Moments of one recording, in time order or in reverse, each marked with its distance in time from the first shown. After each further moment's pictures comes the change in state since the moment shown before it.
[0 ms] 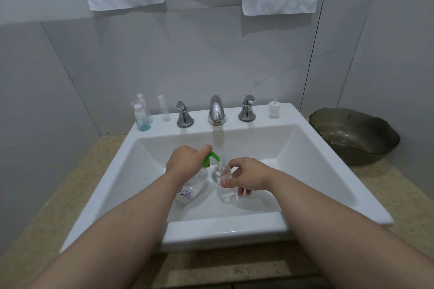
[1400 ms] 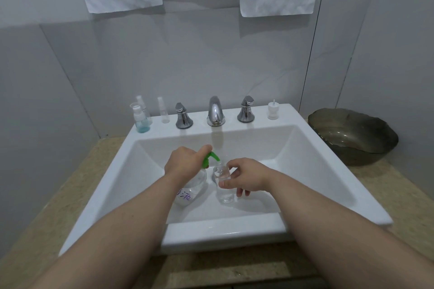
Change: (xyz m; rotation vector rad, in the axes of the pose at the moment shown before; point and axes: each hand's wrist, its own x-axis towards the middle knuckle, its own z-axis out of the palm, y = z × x) left_hand 0.003 -0.001 0.003 -0.010 0.047 -0.041; right_hand -0.001 -0.002 0.001 0.025 0.005 -0.009
